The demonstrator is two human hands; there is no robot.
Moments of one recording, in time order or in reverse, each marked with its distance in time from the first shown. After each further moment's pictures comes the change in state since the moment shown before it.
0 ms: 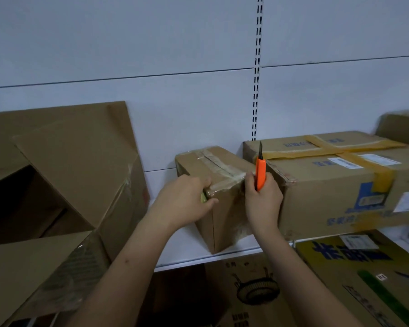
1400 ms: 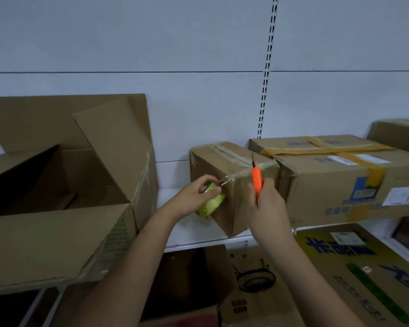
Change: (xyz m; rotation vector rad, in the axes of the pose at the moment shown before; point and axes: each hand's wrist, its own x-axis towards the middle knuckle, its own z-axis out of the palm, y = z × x) left_hand -0.010 -0.054 0.070 -1.155 -0.152 -0.093; right_hand -0.080 -0.062 -0.036 -0.337 -0.290 -0.017
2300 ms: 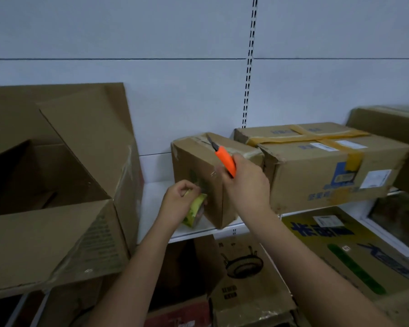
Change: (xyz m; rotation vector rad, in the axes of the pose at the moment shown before) left_hand -0.016 -0.025 0.032 -0.142 0.361 -0.076; right_hand 0.029 -0.005 0.010 -0.271 0.103 -0.208
